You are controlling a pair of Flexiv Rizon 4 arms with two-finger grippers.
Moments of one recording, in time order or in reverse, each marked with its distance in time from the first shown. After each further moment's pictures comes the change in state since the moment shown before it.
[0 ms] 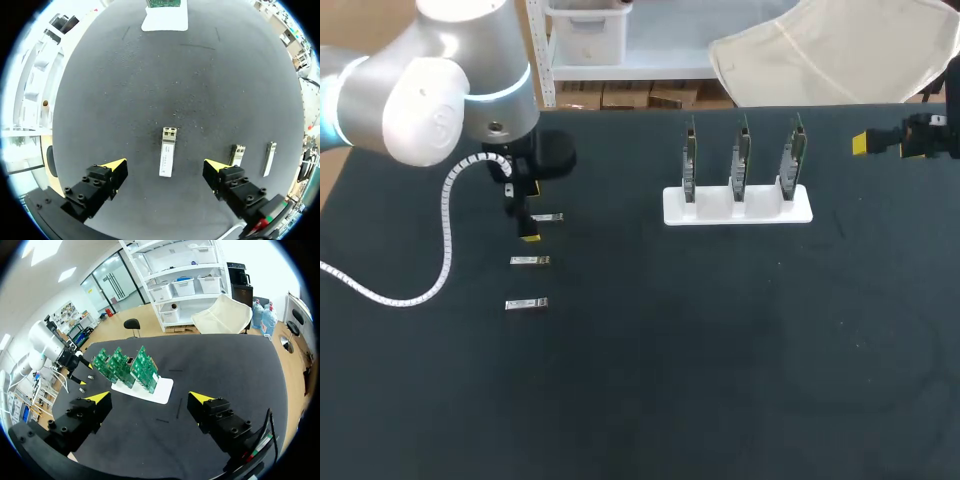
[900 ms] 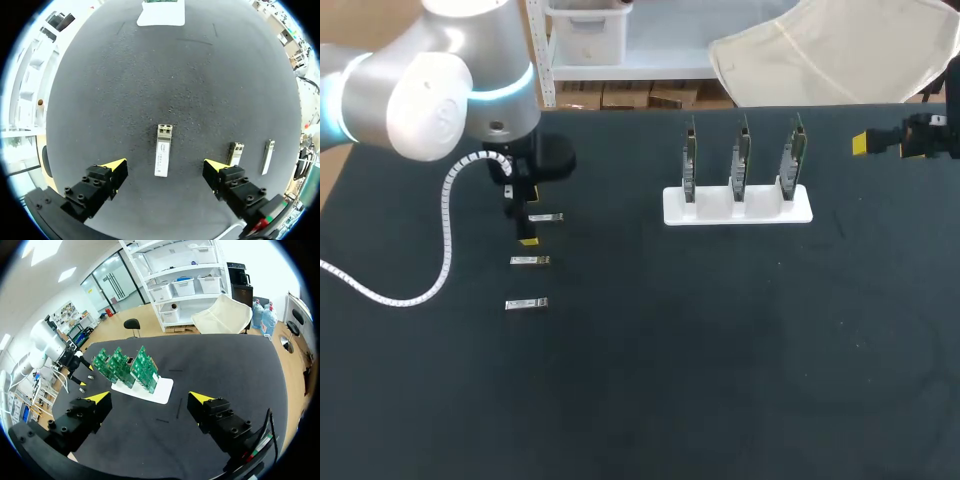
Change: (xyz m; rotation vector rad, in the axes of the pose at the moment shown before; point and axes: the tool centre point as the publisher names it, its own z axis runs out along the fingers) left arm 0.002 -0.005 0.005 0.047 0.014 0.001; right arm 0.000 0.000 0.000 0.000 0.000 0.000
